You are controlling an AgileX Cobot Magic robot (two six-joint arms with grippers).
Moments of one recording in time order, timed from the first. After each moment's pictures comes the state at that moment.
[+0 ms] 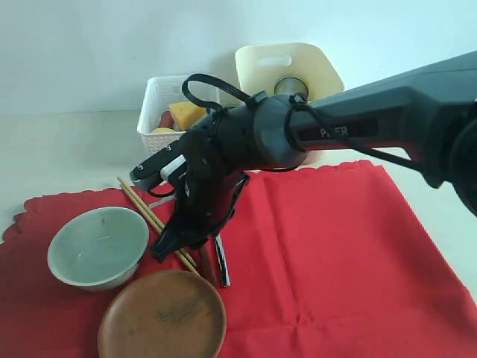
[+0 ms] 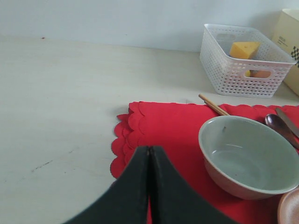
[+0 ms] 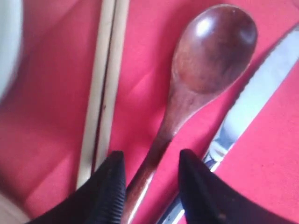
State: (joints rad) left arm -0.02 0.01 0.00 0.00 0.37 -0.10; right arm 0.80 2.21 -1.53 -0.11 0.66 0.05
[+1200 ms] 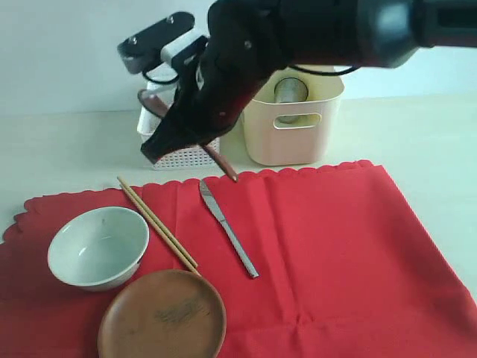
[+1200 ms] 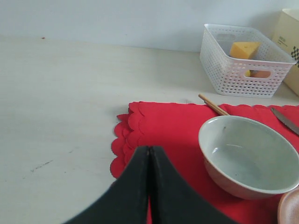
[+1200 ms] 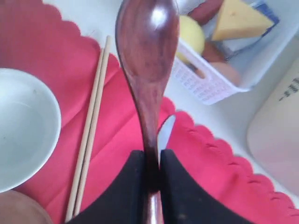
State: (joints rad) left arm -0.02 0.01 0.00 0.00 0.37 -0.10; right arm 0.78 1.88 -1.54 -0.21 0.67 0.06
